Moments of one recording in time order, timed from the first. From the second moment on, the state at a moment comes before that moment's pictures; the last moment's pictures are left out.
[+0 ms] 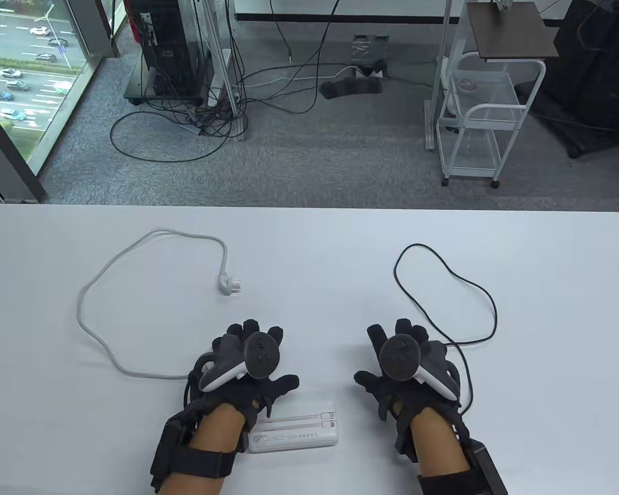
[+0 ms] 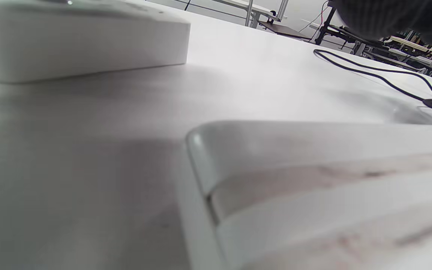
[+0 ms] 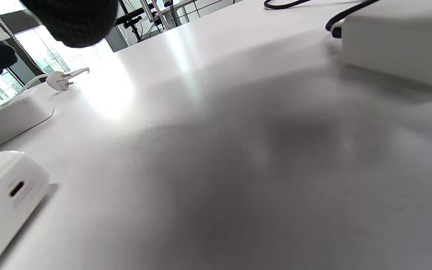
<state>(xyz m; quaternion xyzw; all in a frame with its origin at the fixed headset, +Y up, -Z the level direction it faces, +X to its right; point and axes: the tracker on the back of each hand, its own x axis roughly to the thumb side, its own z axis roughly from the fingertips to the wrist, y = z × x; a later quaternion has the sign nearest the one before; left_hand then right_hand) -0.137 -0.729 -0.304 -0.20 -0.14 0.09 0.96 0.147 -0.732 -0.297 0.08 0.17 0.97 0.17</state>
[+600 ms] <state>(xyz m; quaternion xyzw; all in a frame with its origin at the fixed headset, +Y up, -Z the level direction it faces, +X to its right) -0.141 -0.725 -0.304 -0.20 -0.14 0.10 0.97 0.148 -0.732 -0.294 0.07 0.17 0.97 0.15</state>
